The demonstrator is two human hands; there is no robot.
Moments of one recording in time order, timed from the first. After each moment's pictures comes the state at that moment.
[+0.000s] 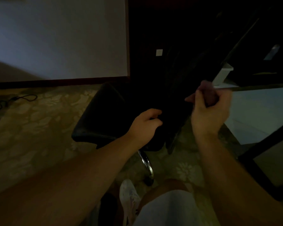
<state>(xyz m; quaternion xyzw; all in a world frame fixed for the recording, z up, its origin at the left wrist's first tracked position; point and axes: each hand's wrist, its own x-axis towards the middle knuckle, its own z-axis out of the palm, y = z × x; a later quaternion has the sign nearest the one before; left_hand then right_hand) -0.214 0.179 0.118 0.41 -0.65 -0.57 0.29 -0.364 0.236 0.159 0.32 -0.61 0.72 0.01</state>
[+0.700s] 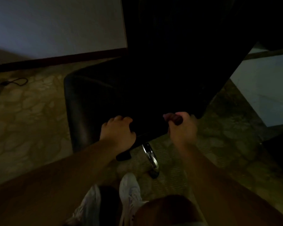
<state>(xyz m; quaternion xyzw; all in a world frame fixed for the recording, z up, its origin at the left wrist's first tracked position) -0.210 0.075 -0.013 0.53 -0.82 -0.21 -0.05 -0.417 0.140 -0.069 0.31 -0.80 0.45 -0.23</state>
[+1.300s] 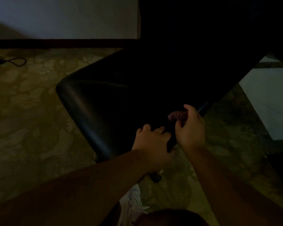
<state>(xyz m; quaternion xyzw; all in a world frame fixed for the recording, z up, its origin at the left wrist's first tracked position) -0.244 0.085 -0.049 0.40 -0.89 -0.19 -0.08 -0.397 0.100 -0.072 0.46 -0.82 0.31 -0.13</state>
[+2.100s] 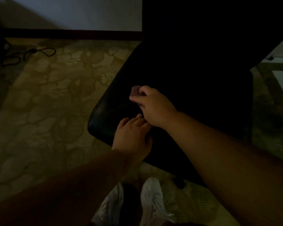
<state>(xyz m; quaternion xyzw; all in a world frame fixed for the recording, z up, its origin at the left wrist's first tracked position) -0.093 0.013 -0.093 0.50 -0.85 -0.16 0.08 -0.226 -0.059 -0.071 0.76 -0.60 0.16 -0.17</state>
